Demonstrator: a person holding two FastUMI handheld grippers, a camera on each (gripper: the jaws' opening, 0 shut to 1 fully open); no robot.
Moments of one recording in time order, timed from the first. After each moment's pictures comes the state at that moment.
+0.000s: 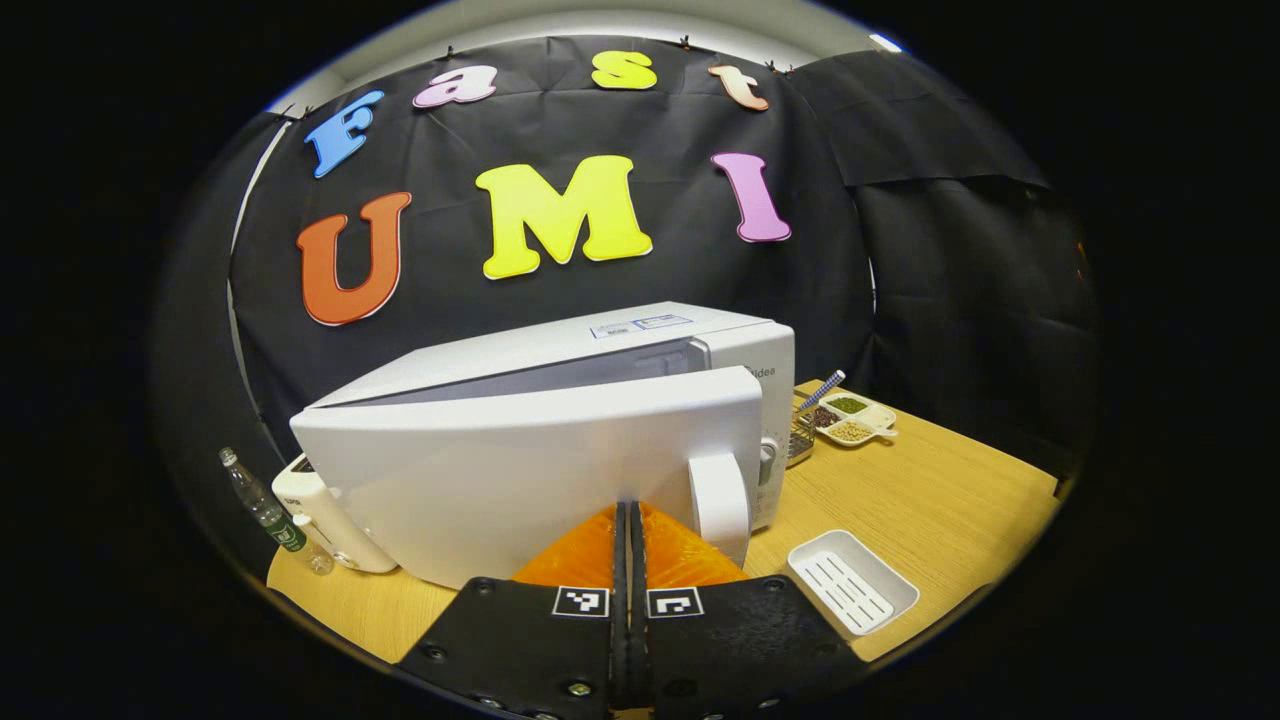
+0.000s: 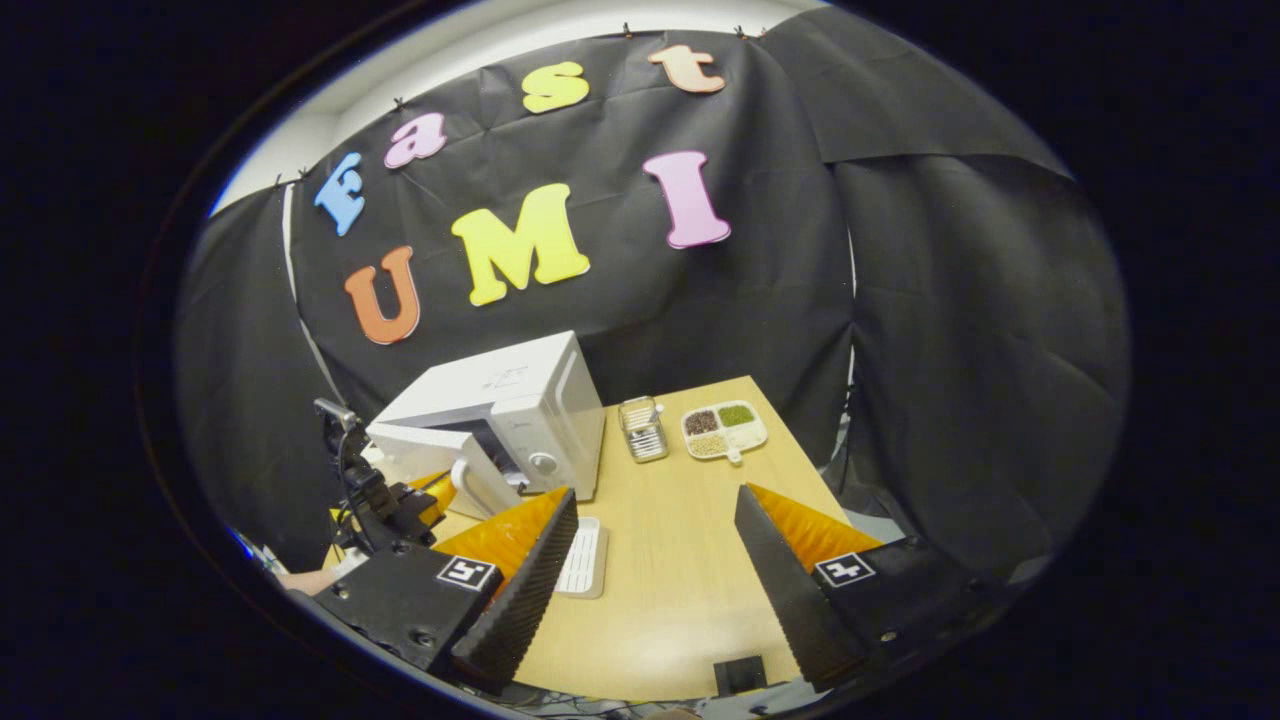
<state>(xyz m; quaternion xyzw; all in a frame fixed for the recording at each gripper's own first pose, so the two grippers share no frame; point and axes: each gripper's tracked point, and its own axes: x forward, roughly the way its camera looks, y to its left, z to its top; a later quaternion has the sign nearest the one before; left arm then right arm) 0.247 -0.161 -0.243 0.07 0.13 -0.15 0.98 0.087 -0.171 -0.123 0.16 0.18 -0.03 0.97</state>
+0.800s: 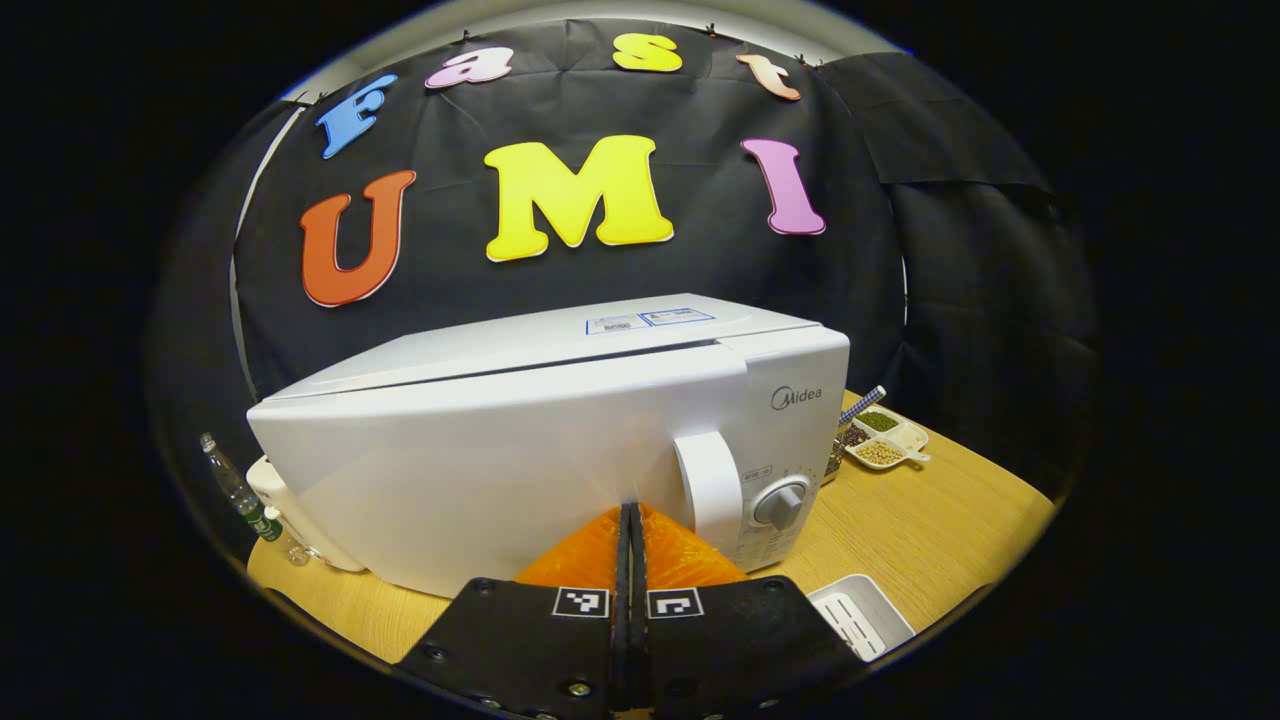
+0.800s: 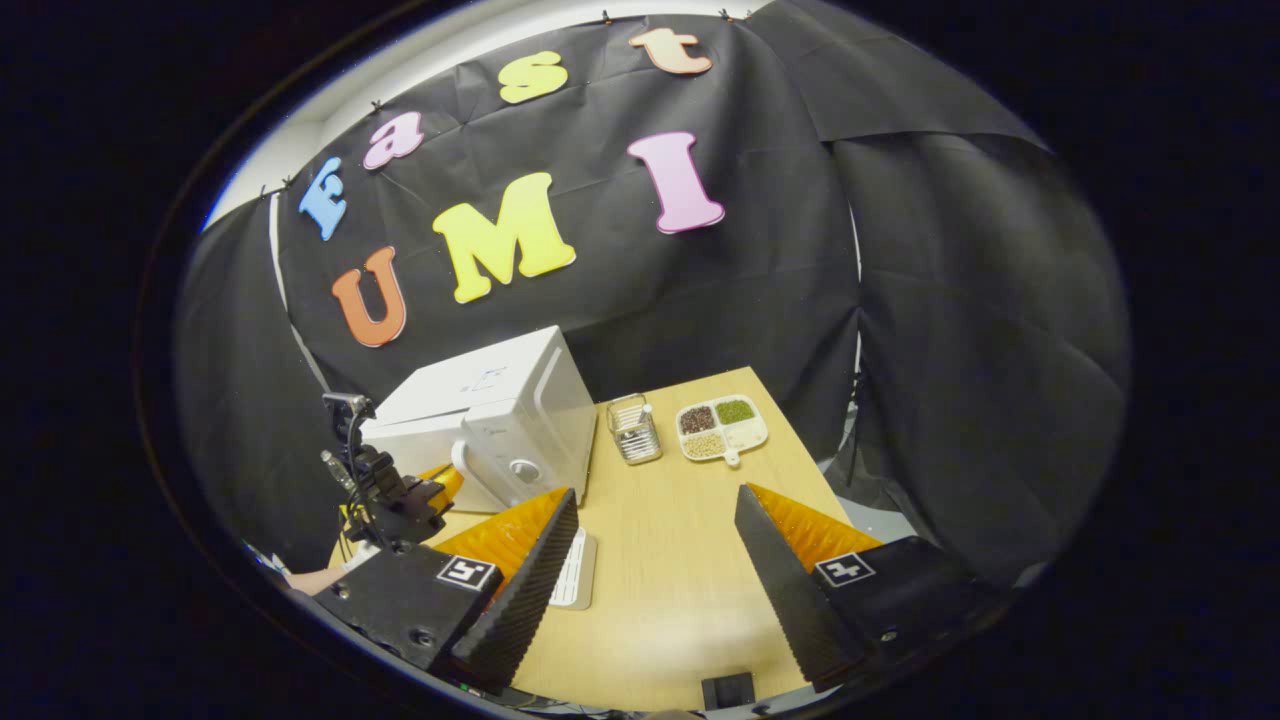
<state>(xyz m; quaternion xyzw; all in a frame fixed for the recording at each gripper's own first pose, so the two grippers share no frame) 0.297 -0.178 -0.253 0.05 0.15 -0.12 0.98 0.119 -0.194 -0.130 0.17 0.19 -0.02 0.97</state>
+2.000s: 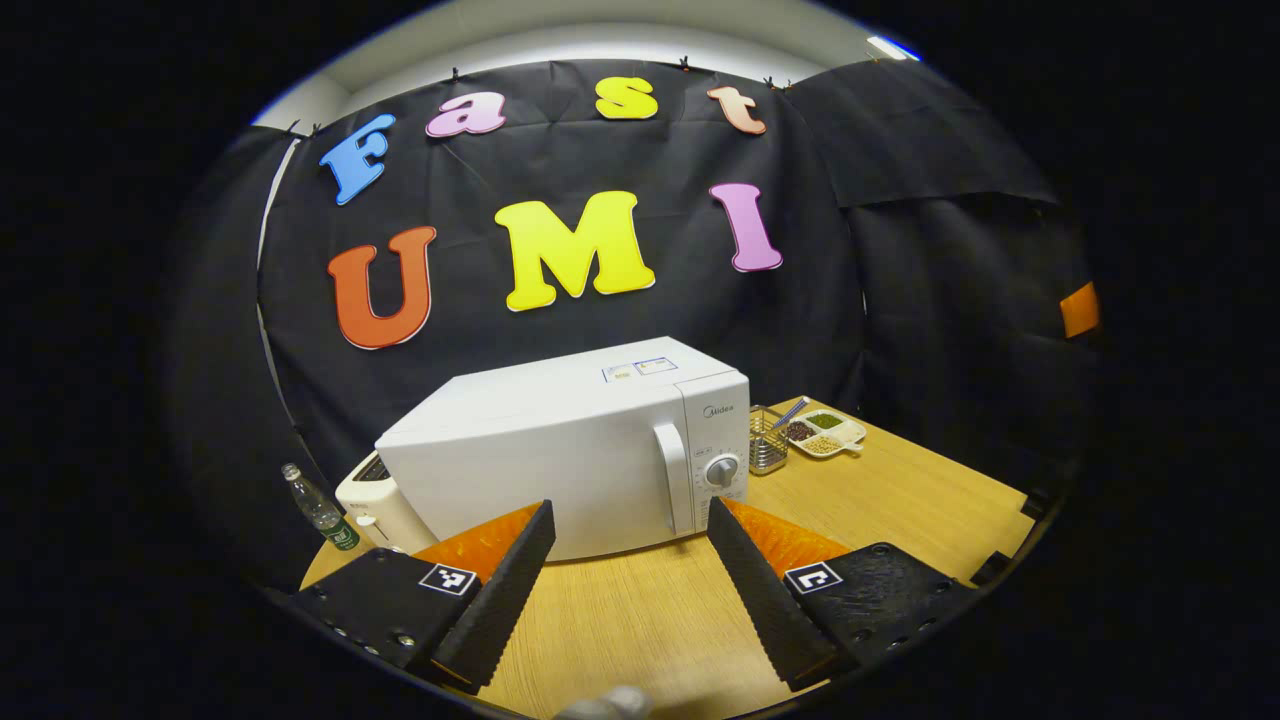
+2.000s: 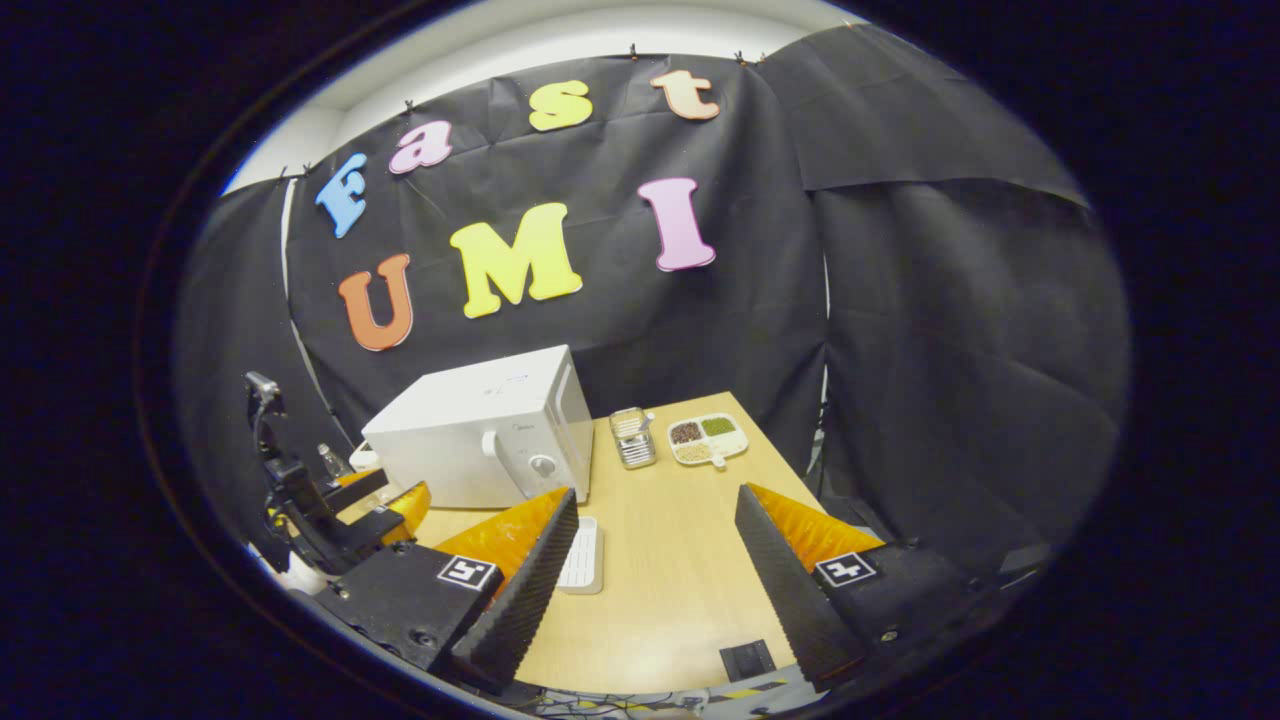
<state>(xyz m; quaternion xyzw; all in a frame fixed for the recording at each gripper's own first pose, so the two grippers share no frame) 0.135 -0.132 -0.154 0.06 0.11 -0.14 0.98 0.018 -0.132 -0.093 0.13 0.13 -0.09 0.98</state>
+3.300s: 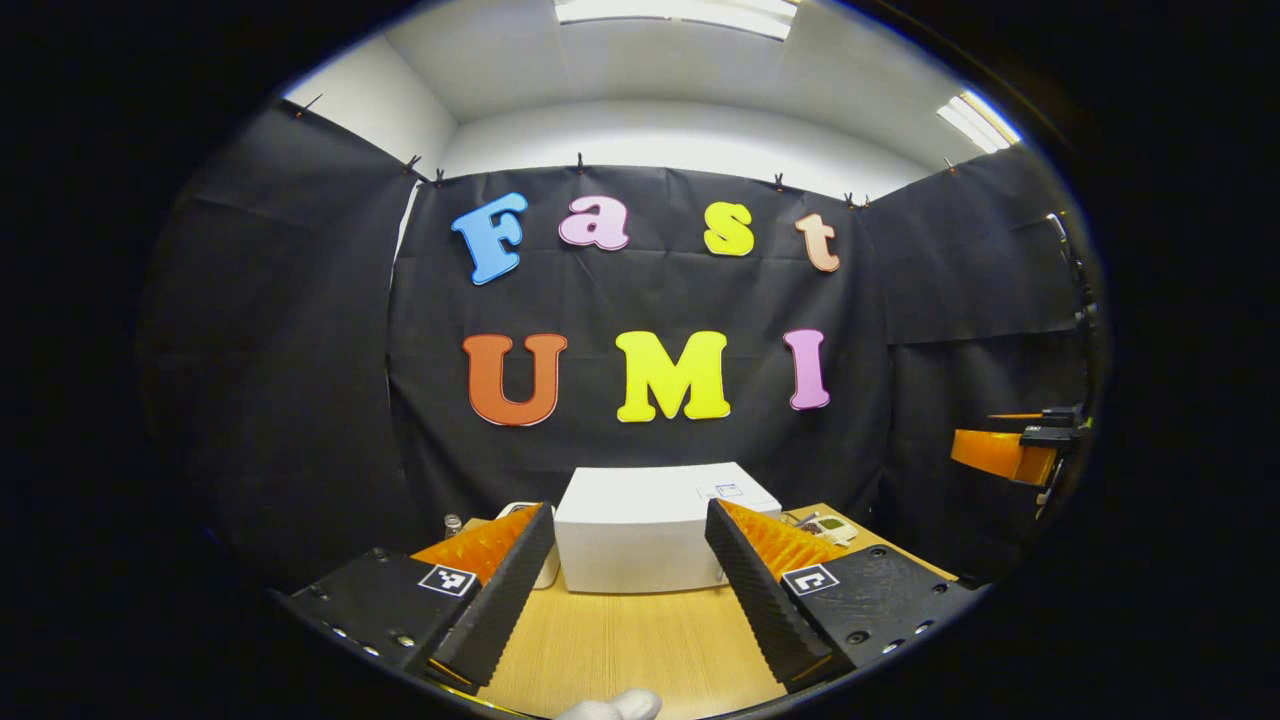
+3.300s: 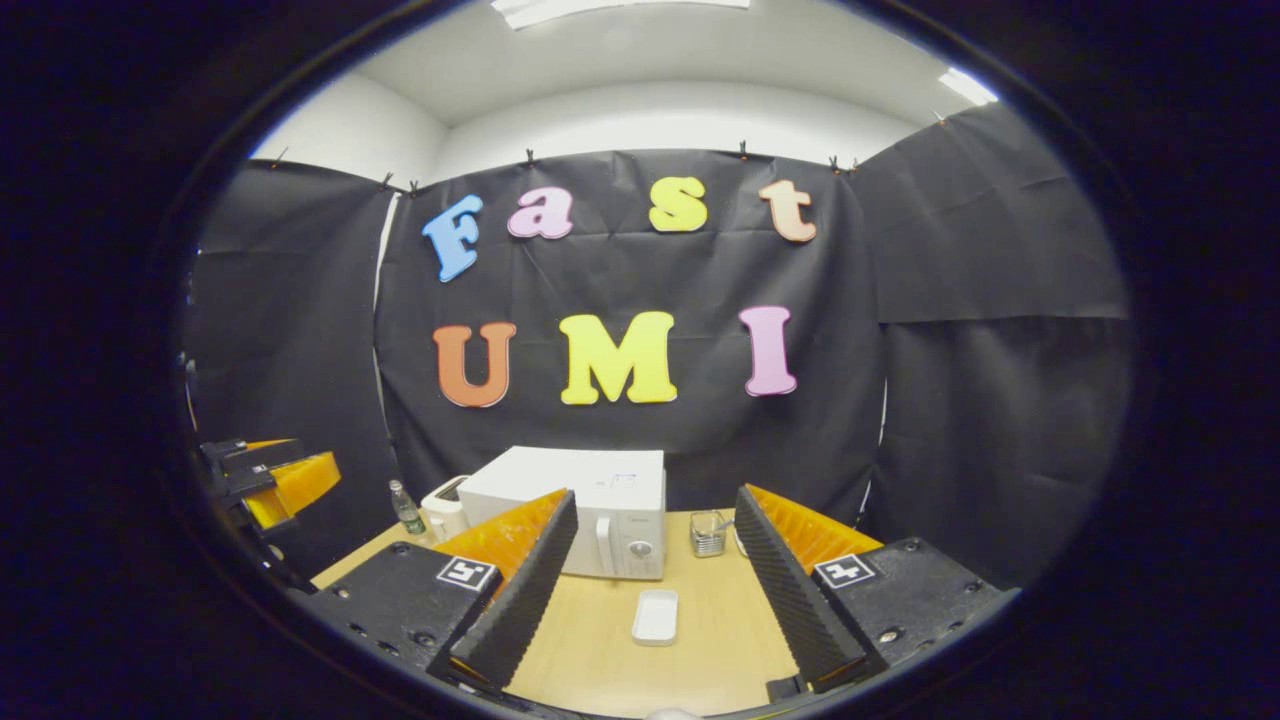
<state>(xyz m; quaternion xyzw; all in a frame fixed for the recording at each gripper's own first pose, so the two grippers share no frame) -0.009 0.004 0.033 -0.01 0.01 -0.05 1.00 -0.009 -0.011 0.044 0.05 -0.01 -0.02 1.00</state>
